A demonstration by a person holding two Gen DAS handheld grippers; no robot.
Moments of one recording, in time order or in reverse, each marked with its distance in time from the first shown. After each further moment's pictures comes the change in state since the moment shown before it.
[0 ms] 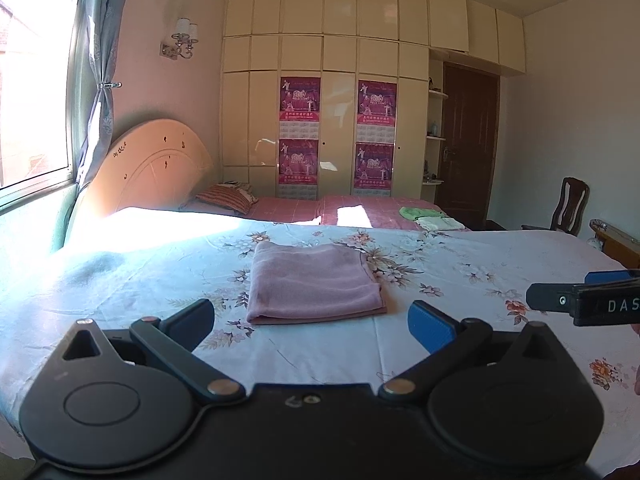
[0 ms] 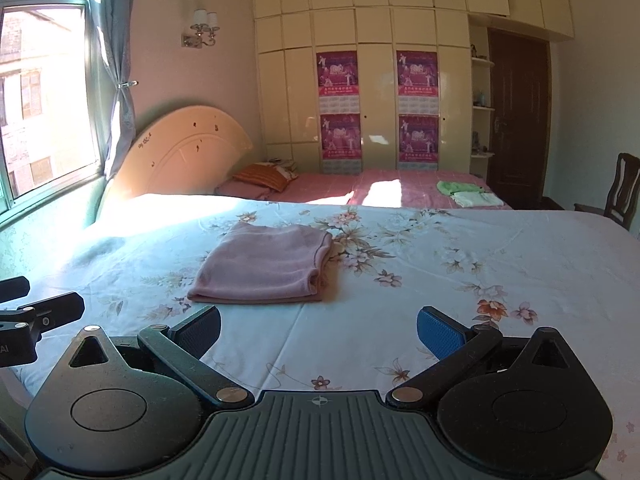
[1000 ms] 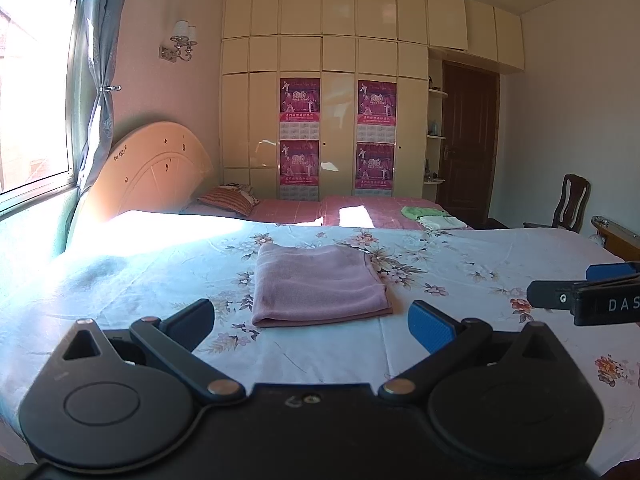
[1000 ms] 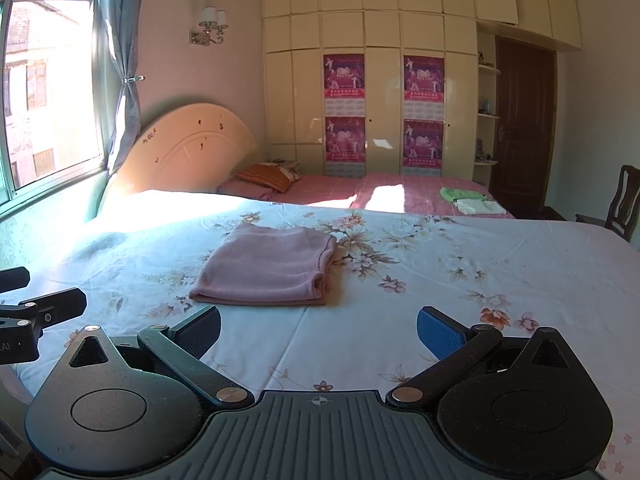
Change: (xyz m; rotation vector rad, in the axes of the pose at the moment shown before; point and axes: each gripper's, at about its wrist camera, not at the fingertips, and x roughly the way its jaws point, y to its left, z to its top) left arm 0.000 0.002 0.001 0.011 -0.002 0.003; right arm 0.000 0.003 0.005 -0.029 -0.004 0.001
